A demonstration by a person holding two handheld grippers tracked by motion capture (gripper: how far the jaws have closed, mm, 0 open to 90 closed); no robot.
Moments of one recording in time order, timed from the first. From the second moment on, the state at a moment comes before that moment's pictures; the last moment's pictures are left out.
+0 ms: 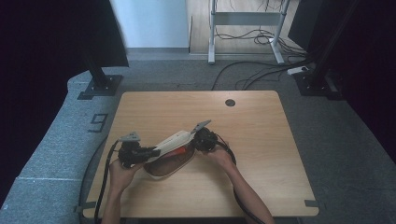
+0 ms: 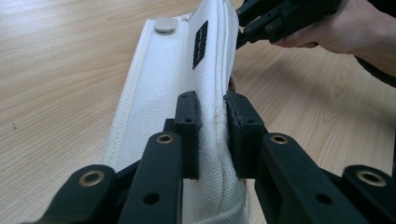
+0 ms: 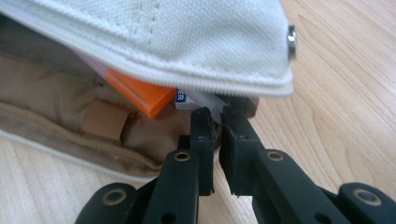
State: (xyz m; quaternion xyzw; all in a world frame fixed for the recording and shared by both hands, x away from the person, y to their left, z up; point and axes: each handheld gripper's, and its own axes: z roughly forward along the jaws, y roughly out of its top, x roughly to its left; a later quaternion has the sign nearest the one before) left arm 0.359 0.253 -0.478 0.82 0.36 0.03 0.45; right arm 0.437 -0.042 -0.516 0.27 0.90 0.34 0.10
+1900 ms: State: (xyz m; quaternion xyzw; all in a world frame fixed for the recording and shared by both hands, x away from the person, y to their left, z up) left arm 0.351 0.230 -0.499 0.85 0.34 0.02 0.41; right arm 0.435 -0.092 -0.509 0.31 0.88 0.35 0.11
